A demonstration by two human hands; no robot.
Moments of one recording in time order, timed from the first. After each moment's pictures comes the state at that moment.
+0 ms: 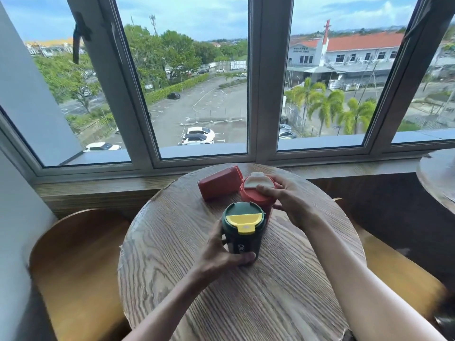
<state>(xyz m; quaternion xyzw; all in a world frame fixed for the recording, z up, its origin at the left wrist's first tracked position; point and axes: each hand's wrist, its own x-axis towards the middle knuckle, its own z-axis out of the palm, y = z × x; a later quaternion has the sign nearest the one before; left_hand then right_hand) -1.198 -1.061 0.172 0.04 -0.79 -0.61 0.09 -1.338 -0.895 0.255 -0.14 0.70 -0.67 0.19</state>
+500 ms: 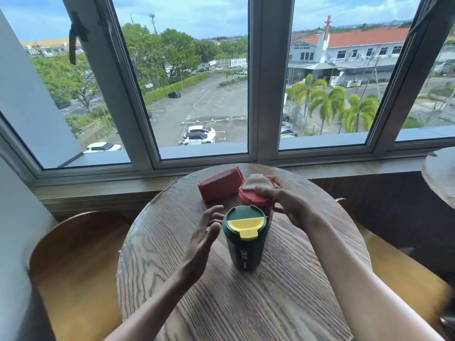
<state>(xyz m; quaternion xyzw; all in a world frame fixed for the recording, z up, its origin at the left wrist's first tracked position) -1.192 -1.083 0.201 0.01 -0.76 -0.62 0.17 -1.345 -0.903 0.256 -0.12 0.71 -0.66 0.24</state>
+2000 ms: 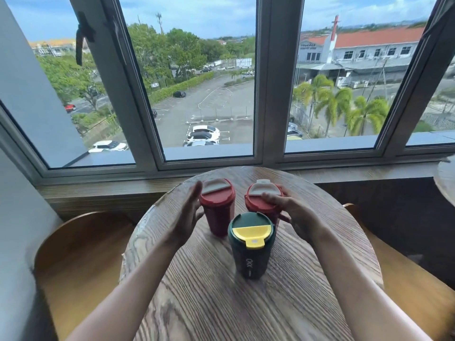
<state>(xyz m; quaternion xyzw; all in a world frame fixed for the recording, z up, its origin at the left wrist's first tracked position) -1.253 -1.141 0.236 0.11 -0.70 -0.71 0.08 -1.347 -0.905 0.242 -0.10 0.68 -0.69 0.23</state>
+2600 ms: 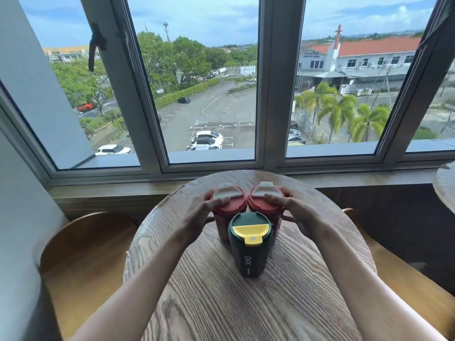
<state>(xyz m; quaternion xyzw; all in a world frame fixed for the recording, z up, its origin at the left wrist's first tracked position) -1.254 -1.120 0.244 0.13 -0.72 -0.68 0.06 -1.348 -0.895 0.252 -0.12 0.71 -0.65 0.22</state>
